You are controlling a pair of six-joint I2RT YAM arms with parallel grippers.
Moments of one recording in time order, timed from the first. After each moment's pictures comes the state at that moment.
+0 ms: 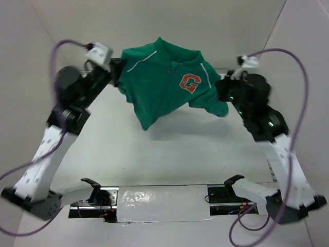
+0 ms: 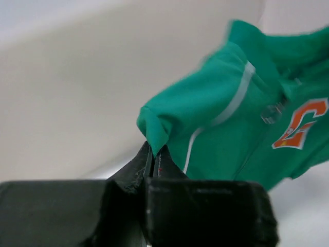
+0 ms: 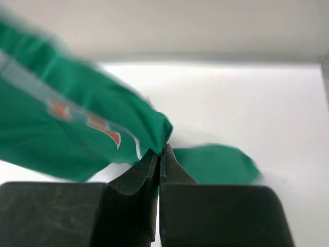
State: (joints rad) left arm -0.37 1.27 1.52 -0.20 0.12 0.10; right arm 0.41 1.13 1.48 -0.64 0.23 0.24
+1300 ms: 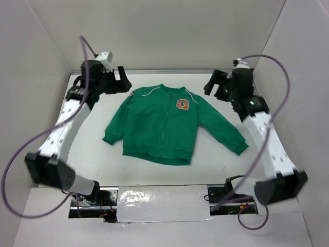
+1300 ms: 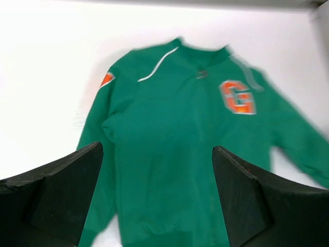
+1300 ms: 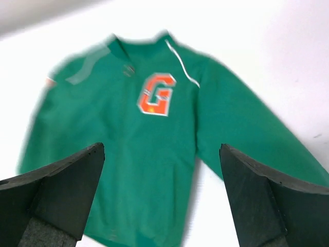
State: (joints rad) left arm -0.19 1.53 1.51 -0.53 0.13 -0.27; right arm 0.20 1.36 1.40 -0.60 0.05 0.41
